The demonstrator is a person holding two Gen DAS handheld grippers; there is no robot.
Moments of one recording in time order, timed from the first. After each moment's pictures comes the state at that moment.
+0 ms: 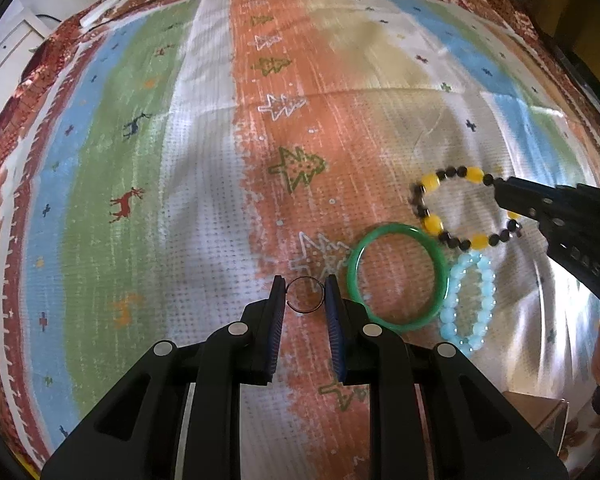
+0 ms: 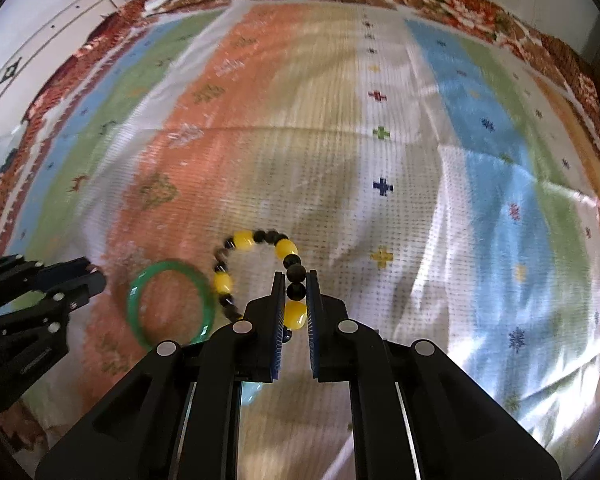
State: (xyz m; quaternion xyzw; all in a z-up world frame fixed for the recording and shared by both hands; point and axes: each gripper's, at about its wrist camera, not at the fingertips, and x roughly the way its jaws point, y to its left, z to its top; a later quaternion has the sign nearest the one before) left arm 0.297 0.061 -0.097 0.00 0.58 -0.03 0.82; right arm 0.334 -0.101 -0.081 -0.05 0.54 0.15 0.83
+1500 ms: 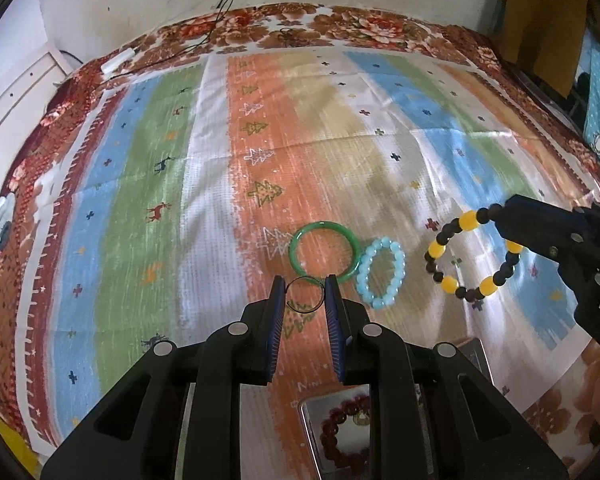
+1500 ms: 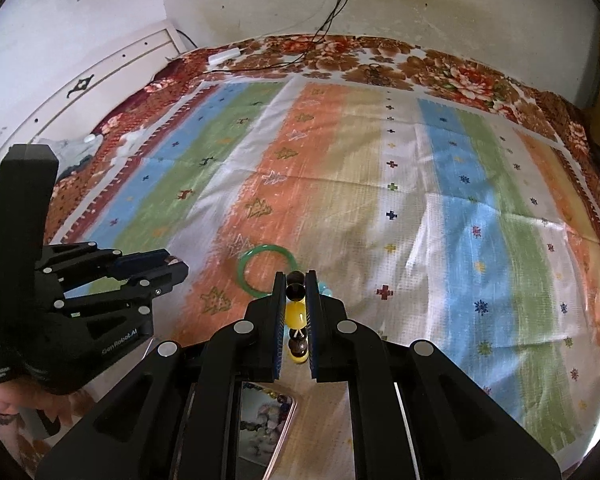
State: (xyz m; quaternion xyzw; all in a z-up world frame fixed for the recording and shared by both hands) left arm 0.211 0.024 -0.024 0.01 0.49 -0.04 0.87; right arm 0.219 -0.113 0.013 -0.04 0.44 0.21 0.87
